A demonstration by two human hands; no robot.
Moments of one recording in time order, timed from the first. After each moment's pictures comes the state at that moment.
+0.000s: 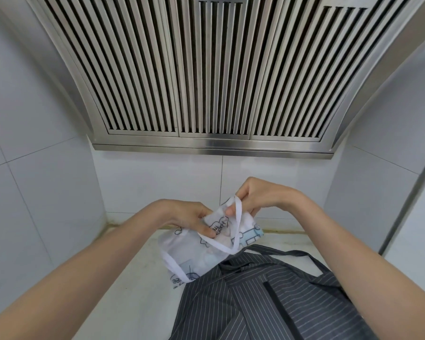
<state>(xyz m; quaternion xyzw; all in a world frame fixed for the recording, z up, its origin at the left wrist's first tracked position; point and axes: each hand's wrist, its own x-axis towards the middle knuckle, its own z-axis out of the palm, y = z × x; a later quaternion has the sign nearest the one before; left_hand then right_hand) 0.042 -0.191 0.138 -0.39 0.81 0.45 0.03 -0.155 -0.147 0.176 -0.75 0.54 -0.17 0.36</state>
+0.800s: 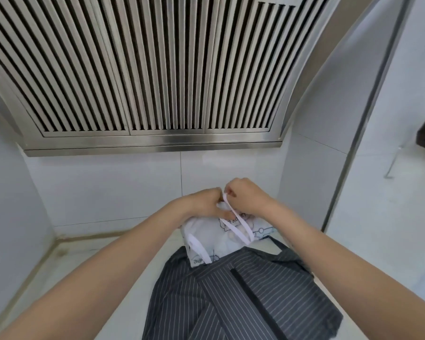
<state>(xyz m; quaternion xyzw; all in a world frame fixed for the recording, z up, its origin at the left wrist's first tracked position) -0.072 -0.178 0.138 -0.35 0.89 0.28 -0.05 -0.190 -0.129 0.143 -0.69 0.71 -0.17 0.04</state>
